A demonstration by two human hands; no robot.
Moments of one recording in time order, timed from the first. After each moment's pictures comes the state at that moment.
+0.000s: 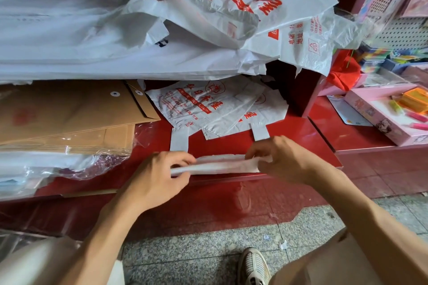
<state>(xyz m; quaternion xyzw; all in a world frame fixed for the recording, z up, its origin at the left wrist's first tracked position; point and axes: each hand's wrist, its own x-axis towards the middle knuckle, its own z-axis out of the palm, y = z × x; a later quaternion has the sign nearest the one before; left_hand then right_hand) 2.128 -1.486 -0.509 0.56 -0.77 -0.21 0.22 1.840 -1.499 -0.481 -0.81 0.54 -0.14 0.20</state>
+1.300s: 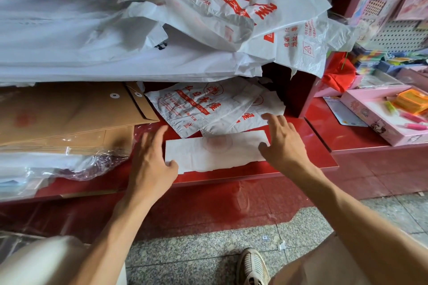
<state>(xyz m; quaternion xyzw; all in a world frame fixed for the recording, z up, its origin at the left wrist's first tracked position) 2.124 -1.503 -0.529 0.65 -0.68 -0.12 0.32 1.839 -1.522 -0.508 -0.69 0.69 -0.23 0.05</state>
